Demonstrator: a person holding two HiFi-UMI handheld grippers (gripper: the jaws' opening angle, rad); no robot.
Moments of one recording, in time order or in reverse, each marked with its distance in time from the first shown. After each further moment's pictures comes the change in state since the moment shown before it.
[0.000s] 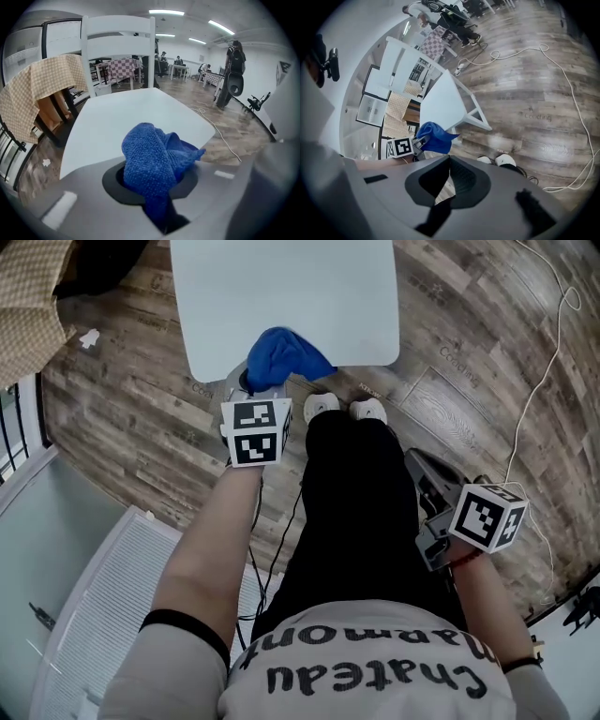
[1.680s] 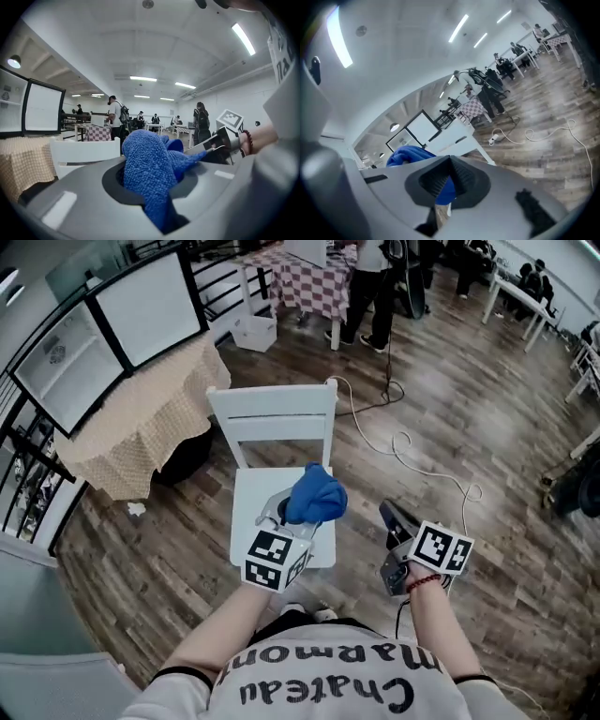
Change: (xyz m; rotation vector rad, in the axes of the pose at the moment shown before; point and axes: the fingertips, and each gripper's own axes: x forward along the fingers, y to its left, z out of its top) left arm -0.307 -0.119 0.374 0.130 -0.709 -0.246; right arm -0.229 0.226 0.241 -0.355 -0.630 0.196
